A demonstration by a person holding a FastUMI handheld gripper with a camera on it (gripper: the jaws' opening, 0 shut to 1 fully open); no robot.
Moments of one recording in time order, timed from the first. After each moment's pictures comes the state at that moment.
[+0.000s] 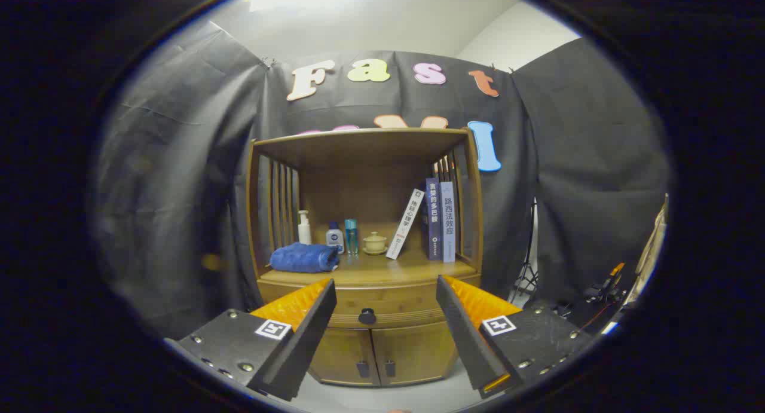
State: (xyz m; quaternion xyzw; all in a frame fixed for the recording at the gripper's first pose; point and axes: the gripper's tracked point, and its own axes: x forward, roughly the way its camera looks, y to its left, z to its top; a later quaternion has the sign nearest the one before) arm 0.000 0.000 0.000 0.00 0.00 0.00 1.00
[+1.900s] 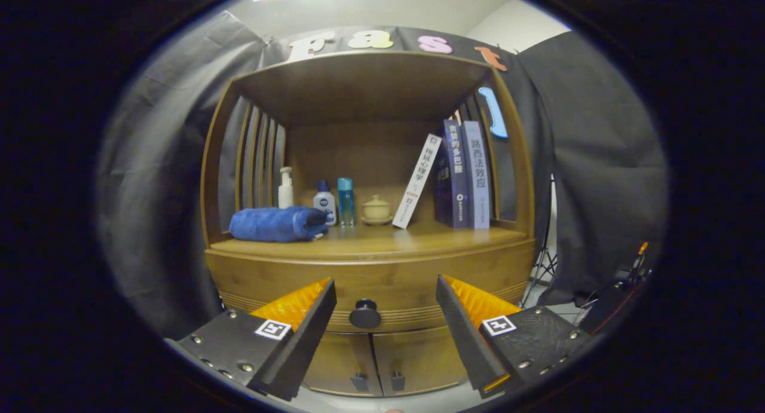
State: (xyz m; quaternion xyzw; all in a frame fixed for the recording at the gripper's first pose) arm 0.161 0.030 -0.155 0.00 0.04 0.01 1.00
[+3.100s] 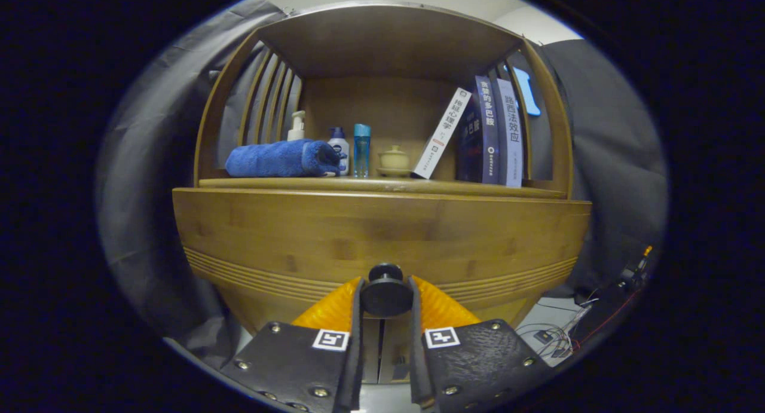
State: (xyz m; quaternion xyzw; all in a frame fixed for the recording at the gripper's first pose) arm 0.159 0.042 -0.223 -0.04 0.10 0.01 0.99
